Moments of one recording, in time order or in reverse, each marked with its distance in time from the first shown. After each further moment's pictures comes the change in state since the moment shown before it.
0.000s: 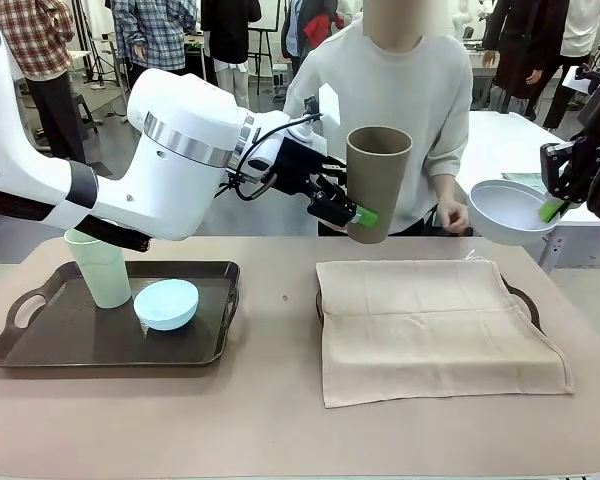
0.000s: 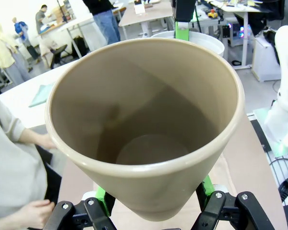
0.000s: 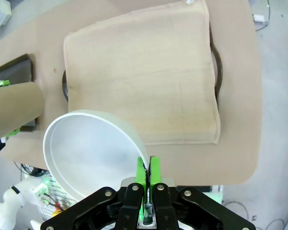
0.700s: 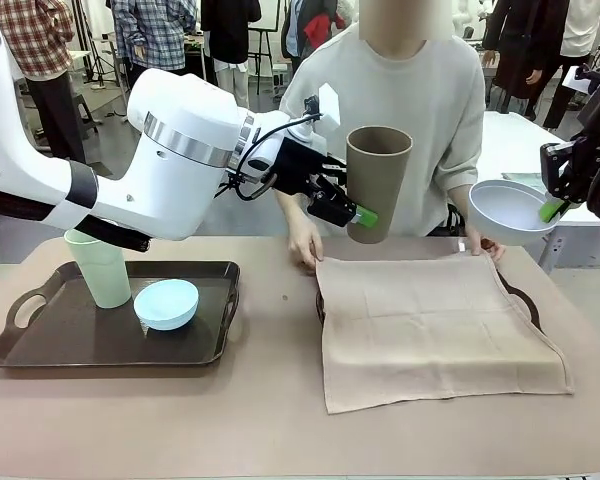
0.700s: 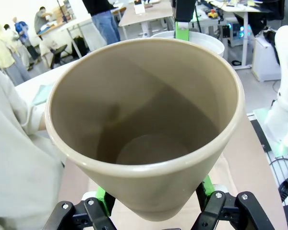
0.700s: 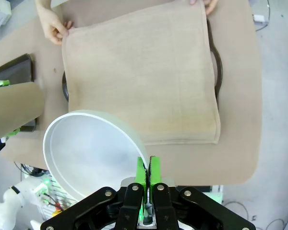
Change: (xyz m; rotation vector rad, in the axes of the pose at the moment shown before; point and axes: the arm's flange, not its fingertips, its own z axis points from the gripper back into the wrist) left arm 0.000 0.000 0.000 0.000 0.000 0.000; right arm 0.000 0.000 0.000 0.000 0.000 0.000
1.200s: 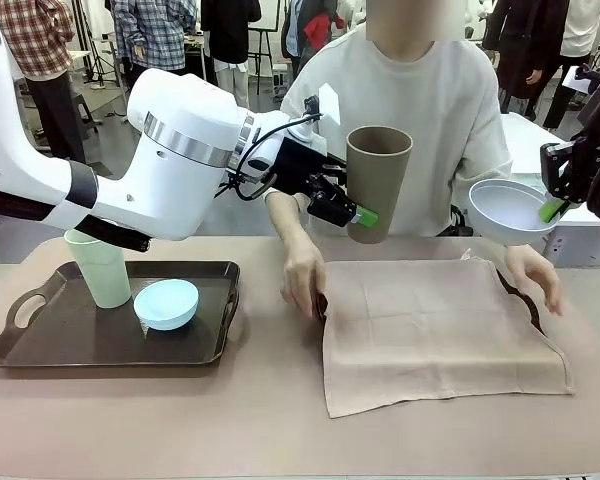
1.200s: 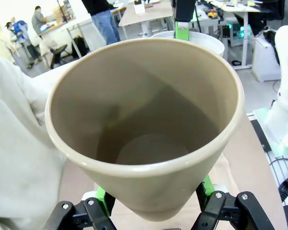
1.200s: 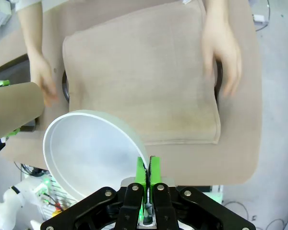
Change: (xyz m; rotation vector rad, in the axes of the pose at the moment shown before) left arm 0.000 0.000 0.000 0.000 0.000 0.000; right arm 0.000 0.000 0.000 0.000 0.000 0.000
